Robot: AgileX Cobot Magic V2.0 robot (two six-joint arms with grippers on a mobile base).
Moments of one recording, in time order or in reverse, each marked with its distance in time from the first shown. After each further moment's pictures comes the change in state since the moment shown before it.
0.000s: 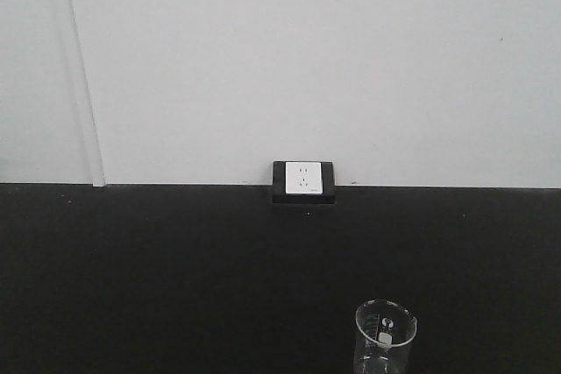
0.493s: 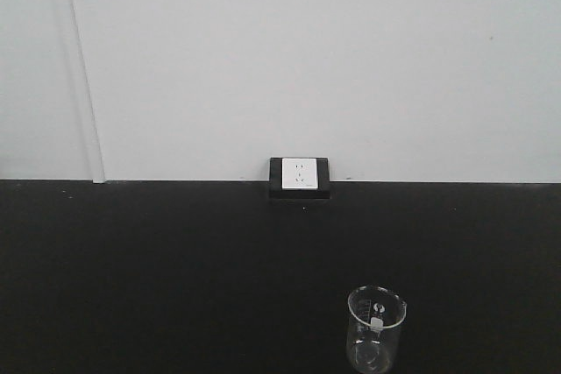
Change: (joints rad) left arm 0.000 0.000 0.000 0.000 0.000 0.000; right arm 0.000 0.000 0.000 0.000 0.001 0.000
